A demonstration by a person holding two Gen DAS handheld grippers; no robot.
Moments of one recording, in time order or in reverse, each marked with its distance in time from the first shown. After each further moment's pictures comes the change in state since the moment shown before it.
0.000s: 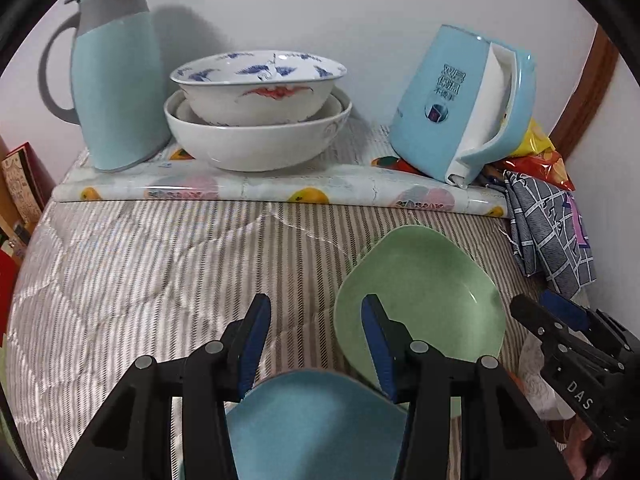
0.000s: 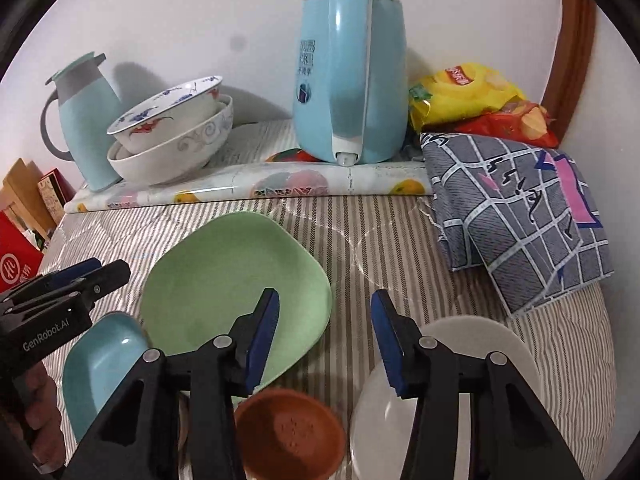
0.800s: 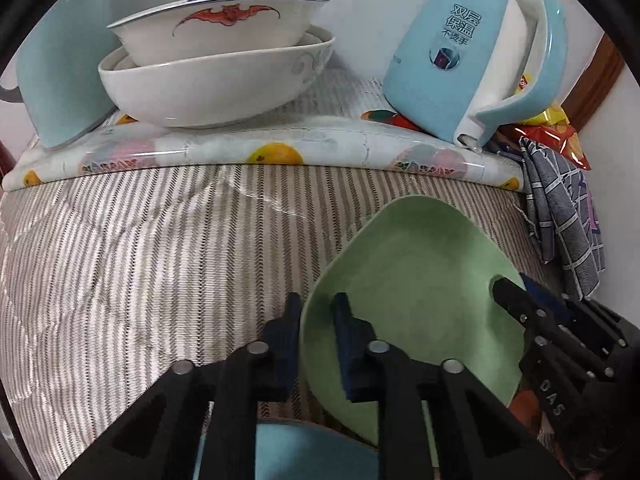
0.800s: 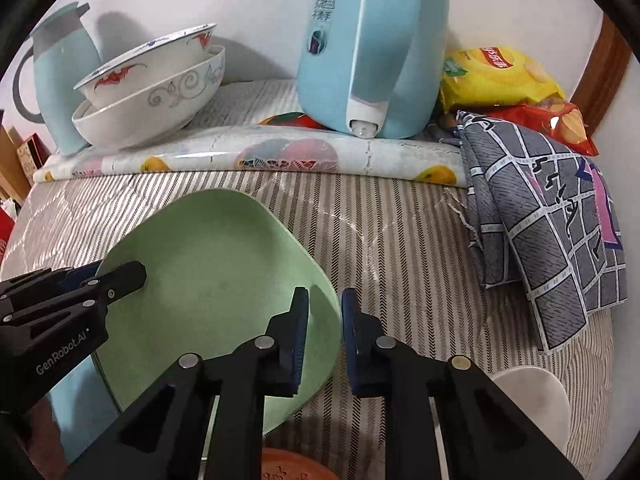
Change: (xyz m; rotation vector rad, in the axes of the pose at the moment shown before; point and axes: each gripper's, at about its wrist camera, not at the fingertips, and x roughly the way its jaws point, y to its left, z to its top) left arm 0.057 -0.015 0.006 0.010 0.121 -0.047; right arm 0.053 0.016 0.005 -0.089 0.093 -0.079
